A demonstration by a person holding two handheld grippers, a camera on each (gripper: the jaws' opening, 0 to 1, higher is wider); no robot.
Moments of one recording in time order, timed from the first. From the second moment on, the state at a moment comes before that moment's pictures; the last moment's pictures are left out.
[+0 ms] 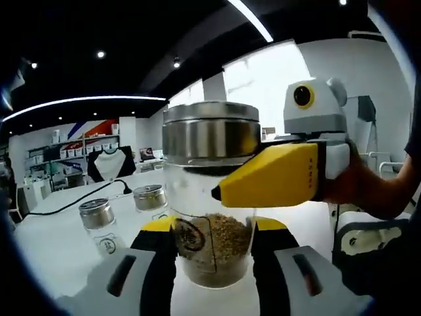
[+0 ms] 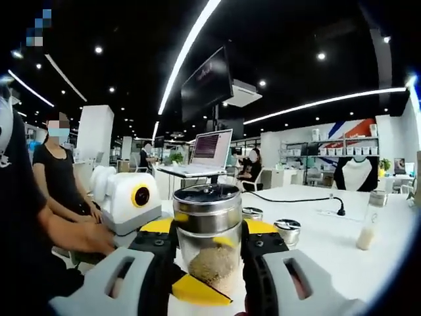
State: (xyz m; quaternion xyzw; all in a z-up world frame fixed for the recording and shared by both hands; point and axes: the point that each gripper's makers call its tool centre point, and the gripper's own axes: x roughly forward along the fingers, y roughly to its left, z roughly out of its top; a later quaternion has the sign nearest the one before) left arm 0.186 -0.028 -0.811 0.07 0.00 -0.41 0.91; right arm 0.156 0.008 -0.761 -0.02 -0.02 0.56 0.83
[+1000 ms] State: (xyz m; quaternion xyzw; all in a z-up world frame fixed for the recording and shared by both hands) left arm 0.153 -0.053 -0.790 0.01 -0.05 -0.53 0.85; right arm 0.124 -0.002 -0.744 0.05 -0.04 0.65 0.76
